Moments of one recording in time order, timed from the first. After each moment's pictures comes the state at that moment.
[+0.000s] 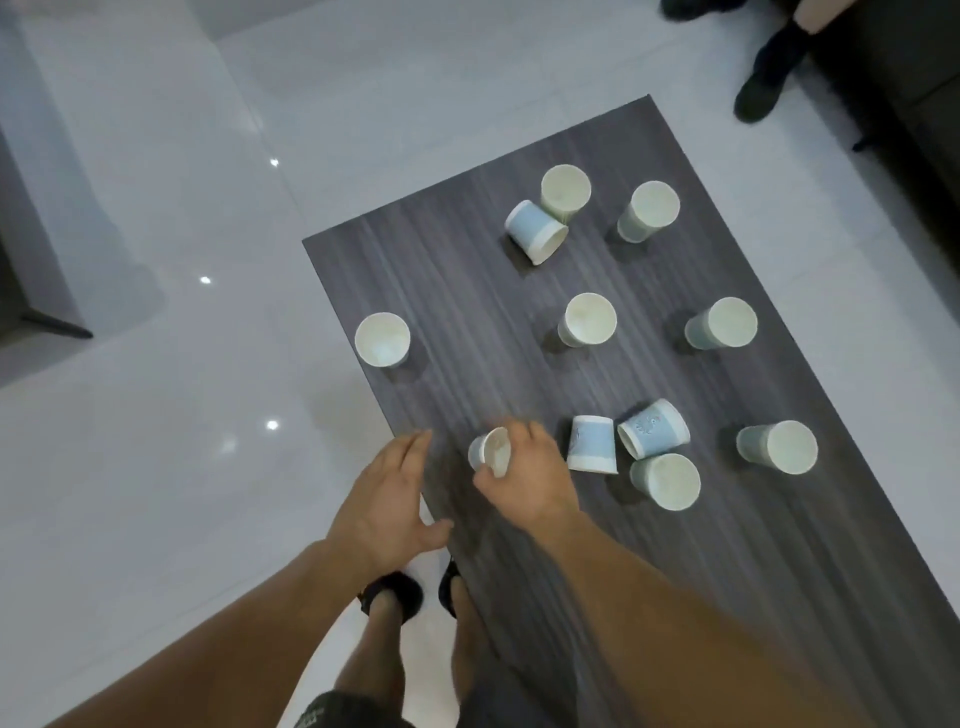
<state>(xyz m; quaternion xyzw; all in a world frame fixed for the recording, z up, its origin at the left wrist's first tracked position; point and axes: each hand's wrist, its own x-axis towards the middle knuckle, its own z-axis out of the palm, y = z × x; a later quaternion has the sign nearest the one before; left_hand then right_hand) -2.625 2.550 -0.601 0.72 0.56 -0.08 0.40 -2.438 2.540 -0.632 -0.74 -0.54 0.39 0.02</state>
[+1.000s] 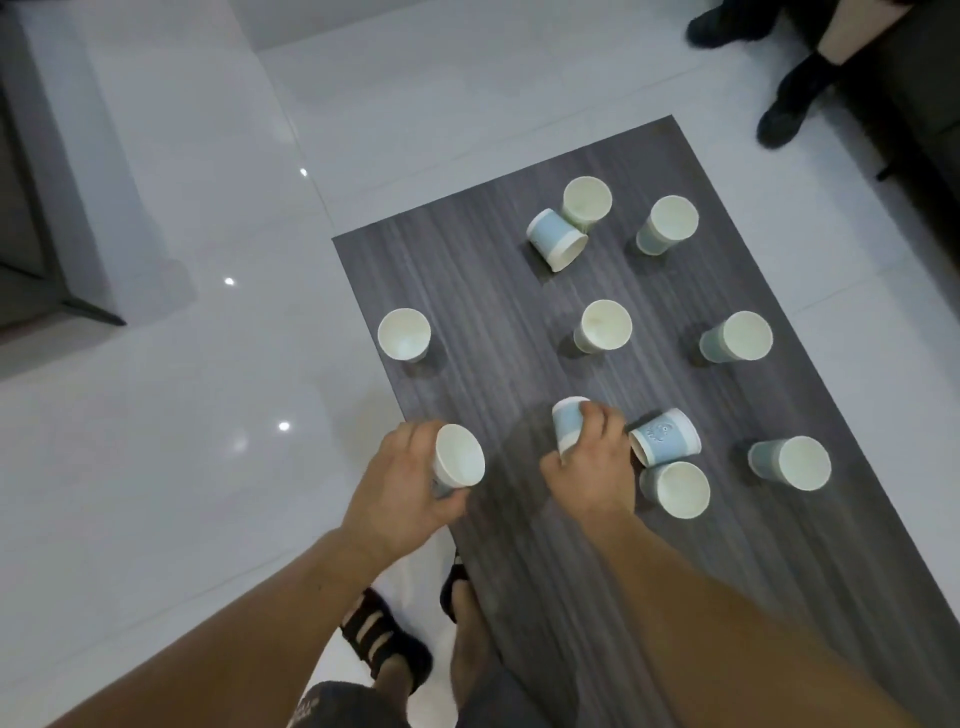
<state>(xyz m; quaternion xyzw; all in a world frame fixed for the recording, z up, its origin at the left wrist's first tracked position) -2.623 2.544 -0.598 0.70 0.61 0.08 0.38 -2.399 2.533 -0.634 -0.82 -0.53 0.24 0.01</state>
